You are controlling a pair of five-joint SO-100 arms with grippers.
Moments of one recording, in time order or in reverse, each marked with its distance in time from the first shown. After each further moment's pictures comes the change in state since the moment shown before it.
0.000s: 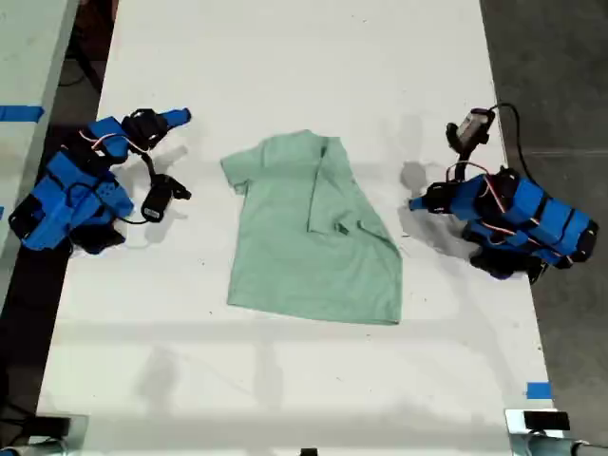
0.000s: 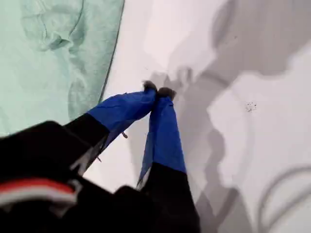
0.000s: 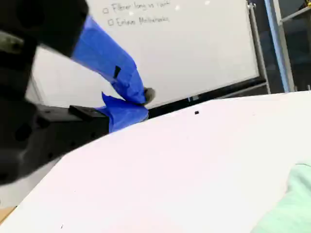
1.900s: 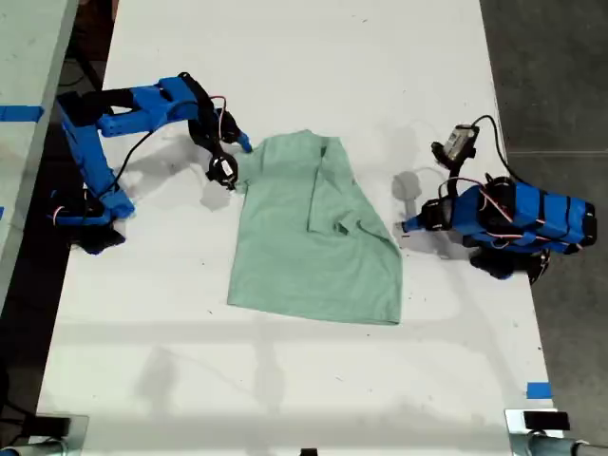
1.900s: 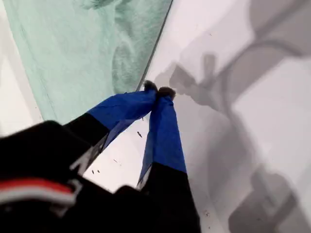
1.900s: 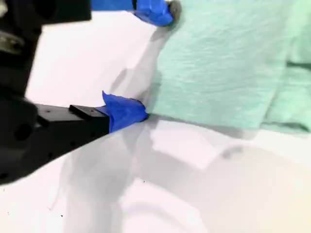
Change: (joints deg) arm 0 7.6 -124.0 -84.8 21.2 -2.7; arm 1 -17.8 0.1 1.0 0.0 12.8
